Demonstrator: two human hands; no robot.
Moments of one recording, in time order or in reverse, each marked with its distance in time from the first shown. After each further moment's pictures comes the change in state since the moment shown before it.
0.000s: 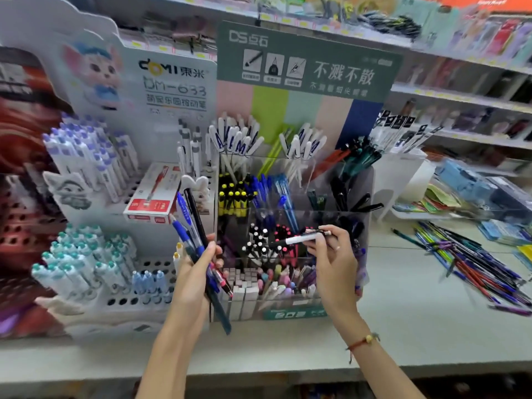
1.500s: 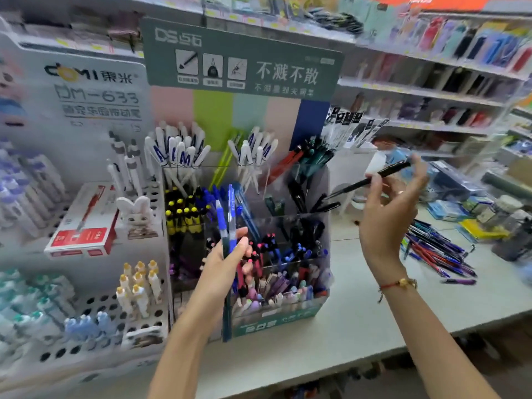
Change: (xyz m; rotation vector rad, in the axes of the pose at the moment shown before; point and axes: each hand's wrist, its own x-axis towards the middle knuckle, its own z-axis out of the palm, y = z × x) left_hand 0.012 -0.014 0.086 0.267 -0.399 -0.099; right_hand 0.101 -0.032 -0.086 -0.208 0.537 -0.285
